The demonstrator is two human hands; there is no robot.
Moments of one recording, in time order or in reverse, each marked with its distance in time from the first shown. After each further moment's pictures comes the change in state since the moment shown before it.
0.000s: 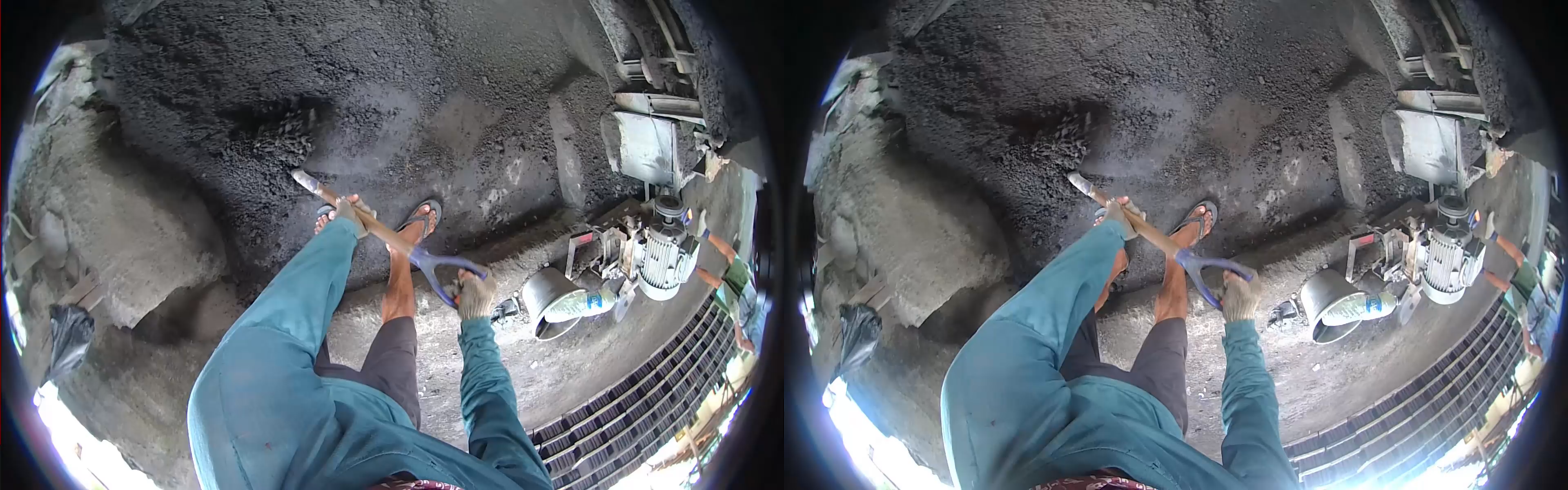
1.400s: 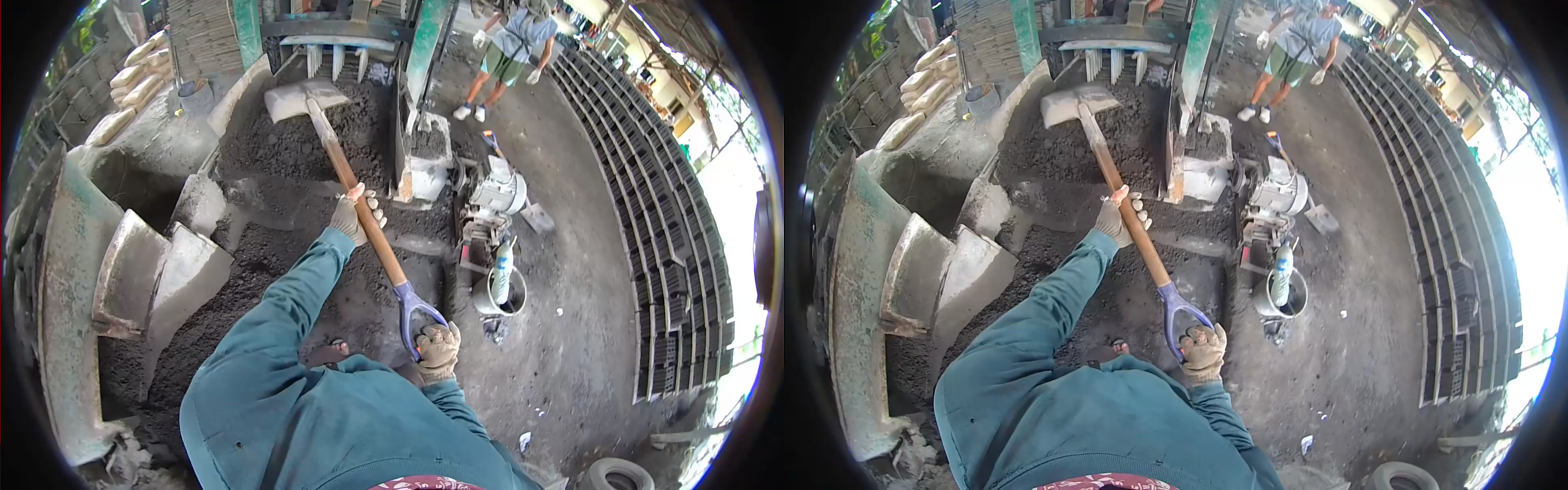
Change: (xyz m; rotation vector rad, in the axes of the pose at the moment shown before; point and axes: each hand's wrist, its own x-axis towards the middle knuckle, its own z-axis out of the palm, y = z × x) left_hand -0.530 -0.148 0.460 1.136 -1.383 -0.212; right_hand -0.248 -0.155 0.064 -1.008 1.111 -1.002
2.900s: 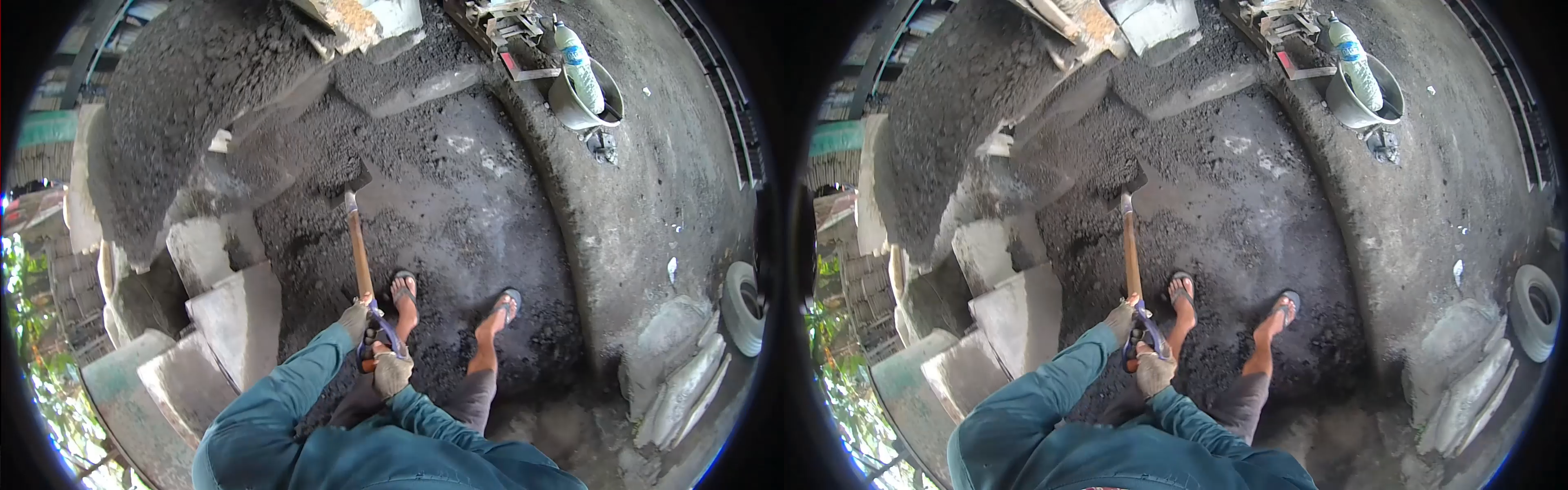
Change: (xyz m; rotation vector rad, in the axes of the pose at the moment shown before) left_hand -0.144 -0.061 -0.453 0.903 0.653 -1.113; right_hand 0.025 -0.366 0.269 1.761 0.308 2.100
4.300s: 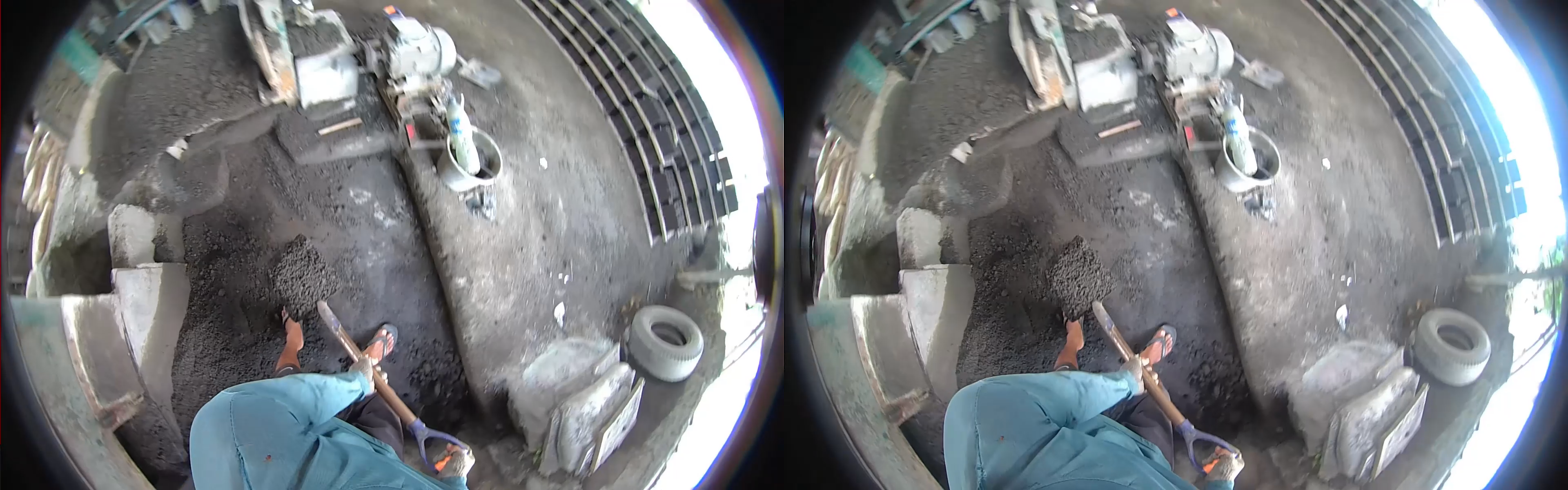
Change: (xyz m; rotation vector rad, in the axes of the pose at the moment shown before) left_hand -0.039 -0.248 0.351 -0.576 -0.141 -0.182; right_hand -0.198 -0.173 -0.522 0.027 0.573 -0.290
